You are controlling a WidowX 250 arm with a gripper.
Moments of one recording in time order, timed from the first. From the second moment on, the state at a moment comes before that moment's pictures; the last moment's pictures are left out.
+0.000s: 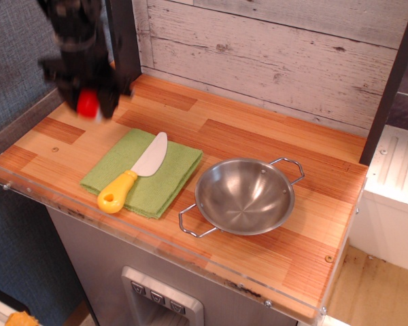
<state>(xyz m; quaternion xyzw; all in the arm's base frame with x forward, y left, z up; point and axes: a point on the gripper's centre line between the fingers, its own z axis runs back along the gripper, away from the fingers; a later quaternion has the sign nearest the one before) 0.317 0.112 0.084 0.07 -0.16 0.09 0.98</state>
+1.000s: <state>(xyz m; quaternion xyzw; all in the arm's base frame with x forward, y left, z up) 0.289 -0.105 0.066 0.00 -0.09 -0.11 0.99</state>
